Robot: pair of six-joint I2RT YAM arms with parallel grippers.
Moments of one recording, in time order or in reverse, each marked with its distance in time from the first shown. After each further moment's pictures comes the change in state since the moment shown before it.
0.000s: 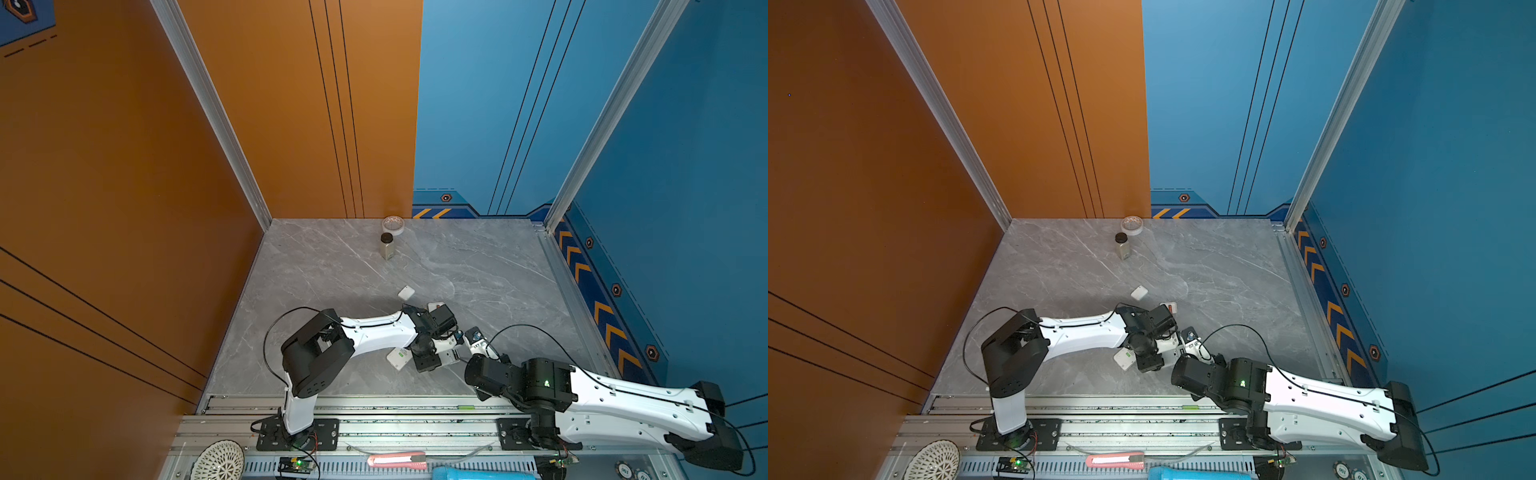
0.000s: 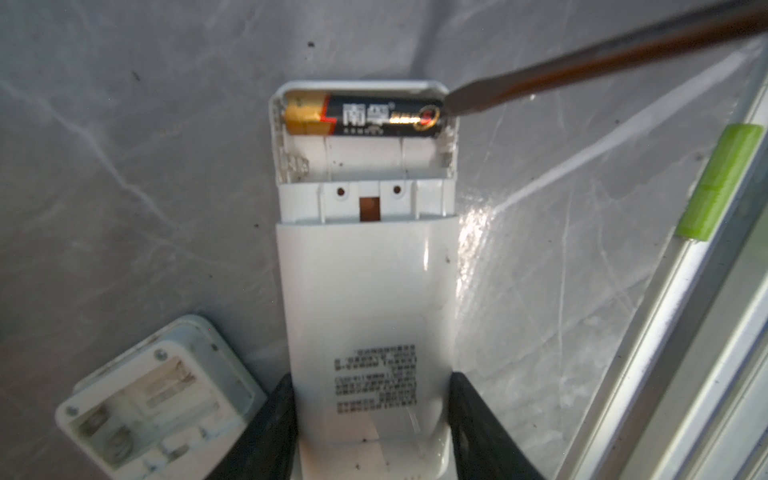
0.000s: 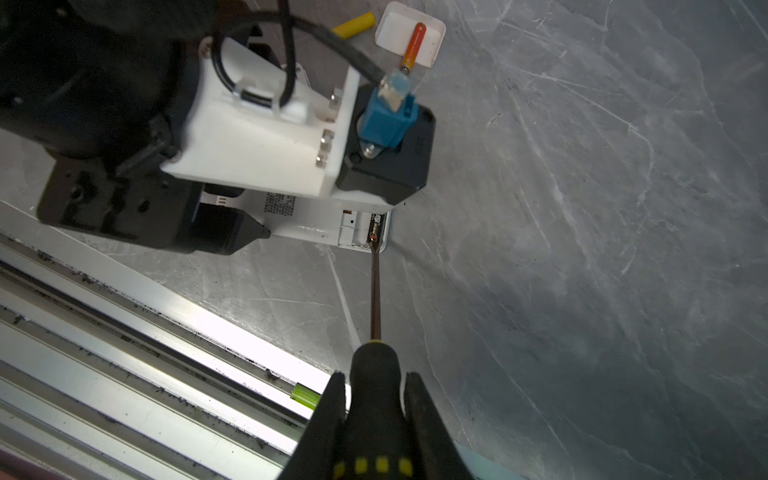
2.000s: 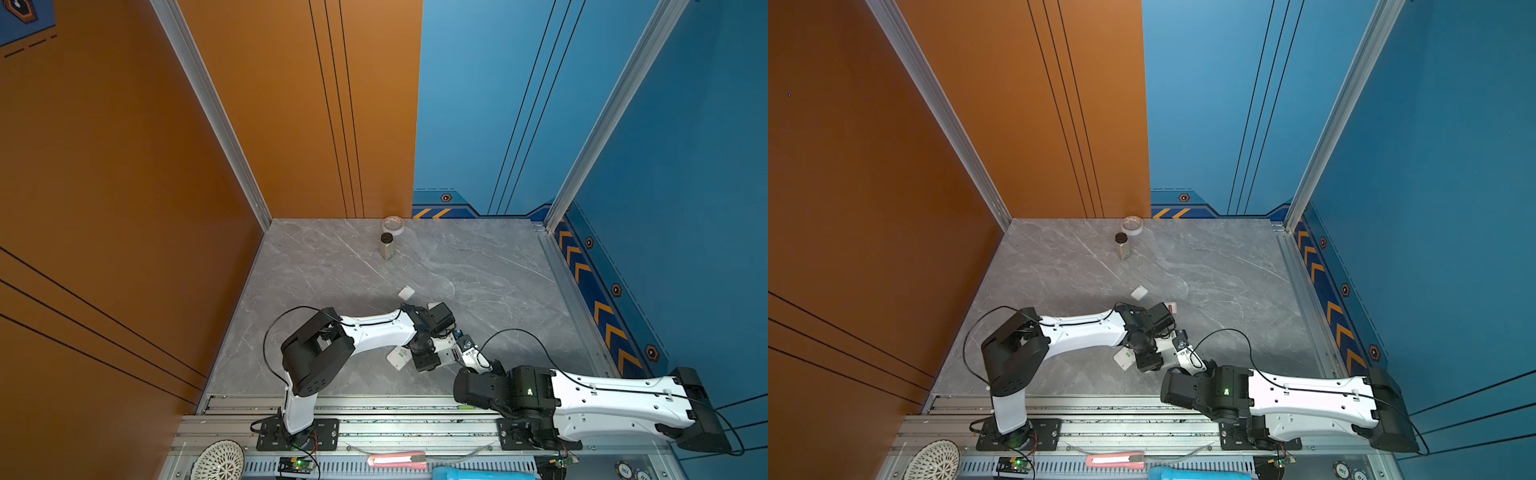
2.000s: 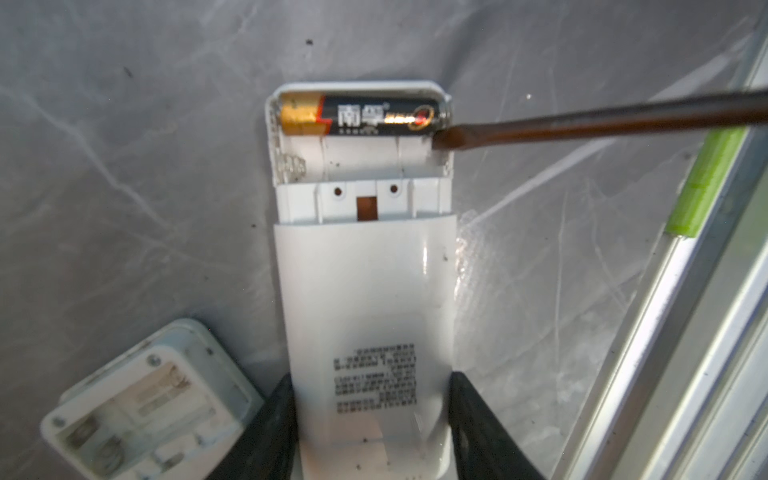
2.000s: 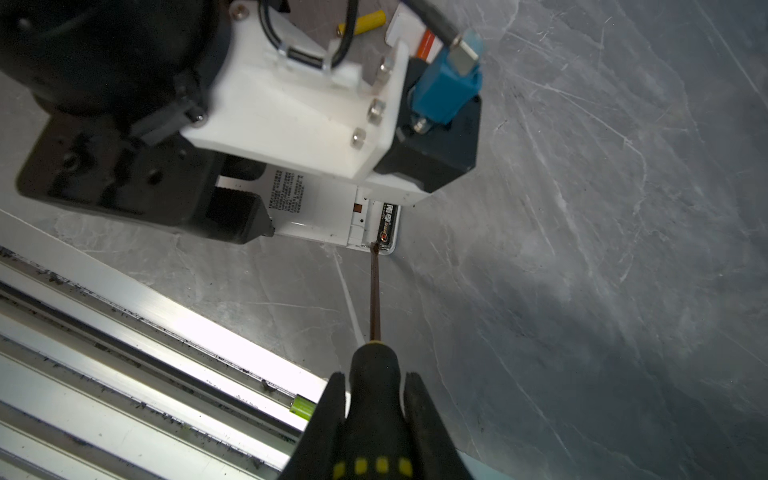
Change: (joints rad) left arm 0.023 0.006 0.001 -0.002 0.051 0.013; right arm 0.137 0.121 -0.012 0.018 0.120 0.118
